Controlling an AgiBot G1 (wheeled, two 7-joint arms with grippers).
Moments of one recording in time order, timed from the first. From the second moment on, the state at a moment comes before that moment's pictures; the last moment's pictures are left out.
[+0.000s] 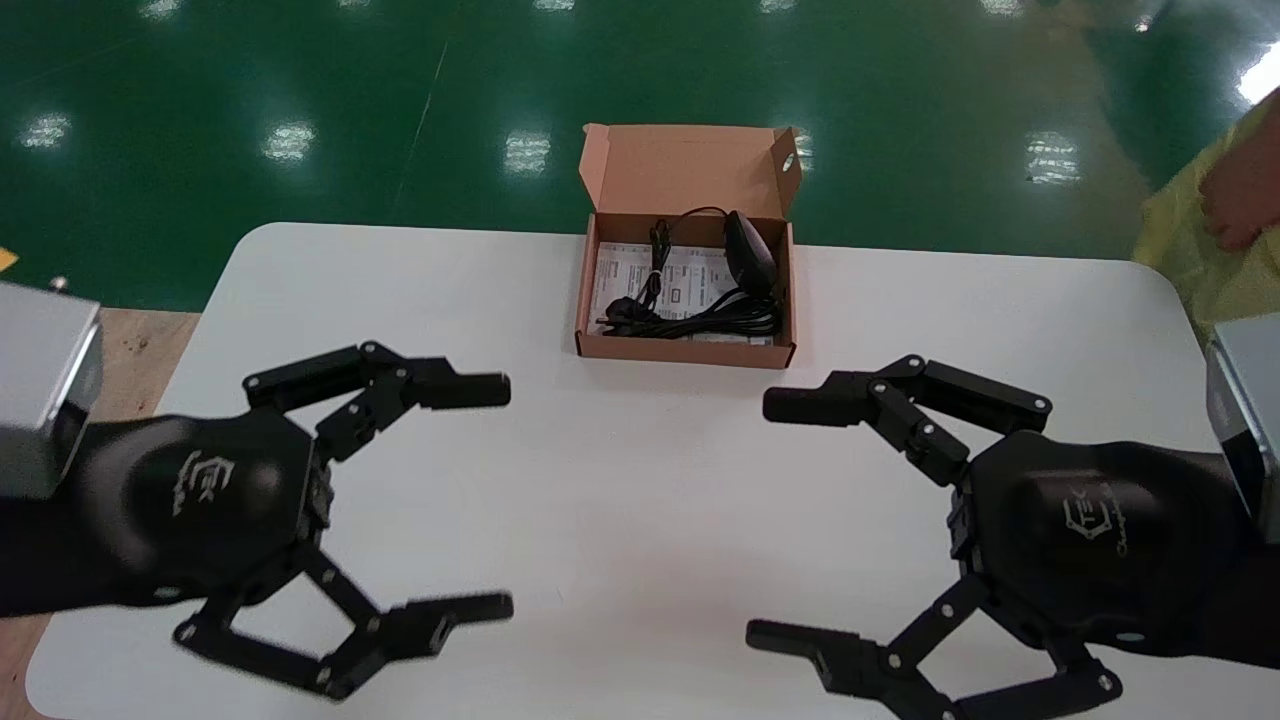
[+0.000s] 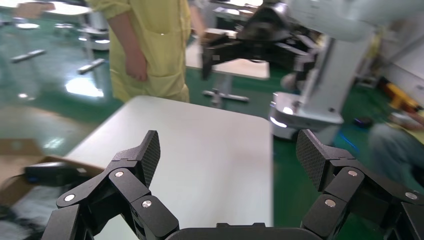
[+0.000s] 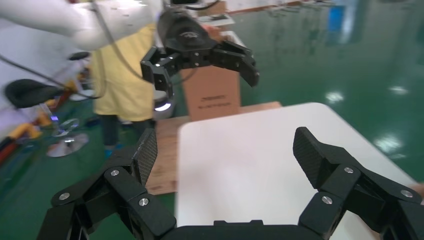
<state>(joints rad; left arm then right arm) -1.08 0.62 0.28 -1.27 0.74 1.49 -0.19 1.08 -0.61 -0.28 1.28 -0.74 -1.49 0.18</state>
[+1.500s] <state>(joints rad) -1.07 0.61 0.28 -1.28 0.73 1.50 -0.19 1.07 -0.61 -0.28 1.29 -0.73 -1.50 0.19</state>
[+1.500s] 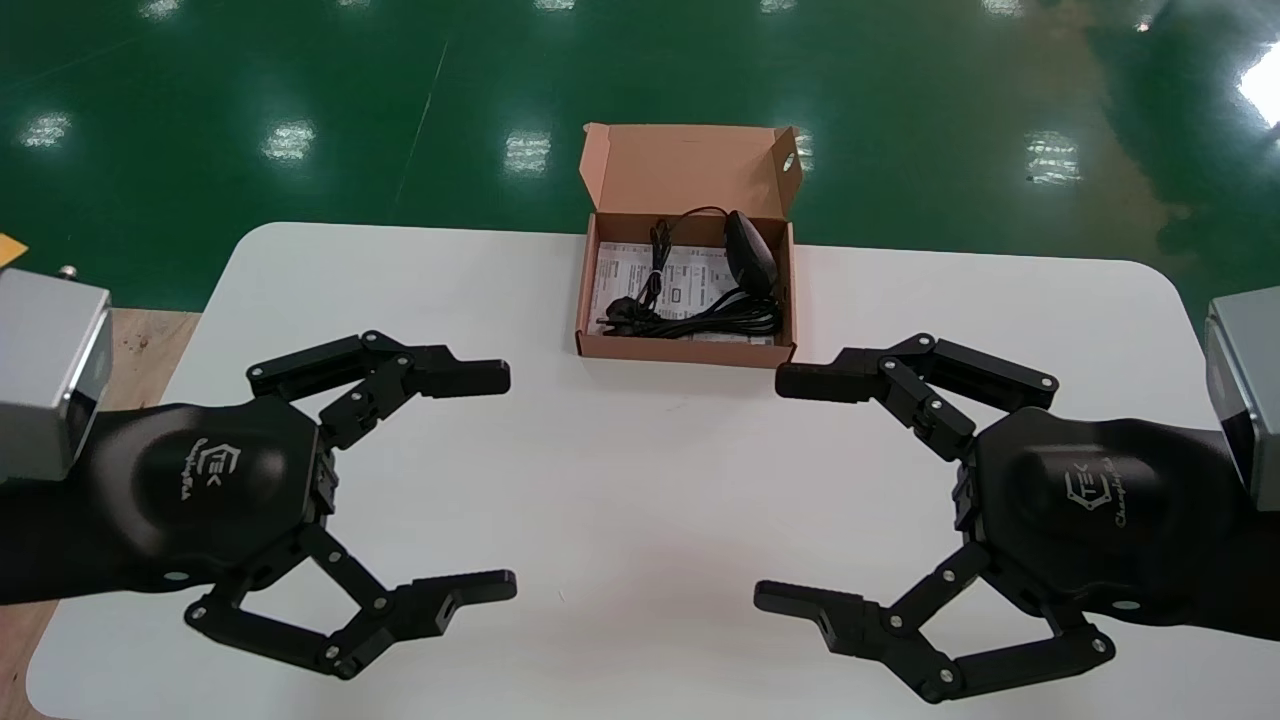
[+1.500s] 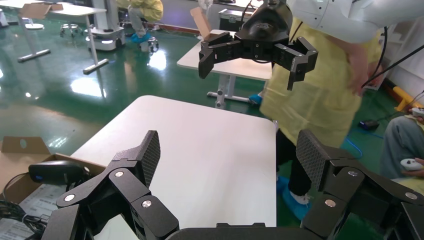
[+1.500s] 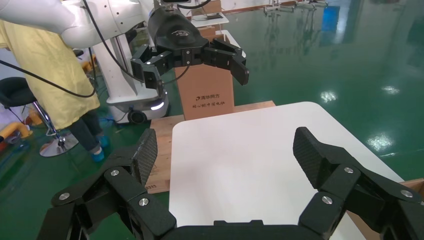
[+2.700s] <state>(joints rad) -1.07 0.61 0.28 -1.28 0.73 1.49 -0.19 1.07 -0.61 -0.28 1.28 -0.73 -1.50 0.19</state>
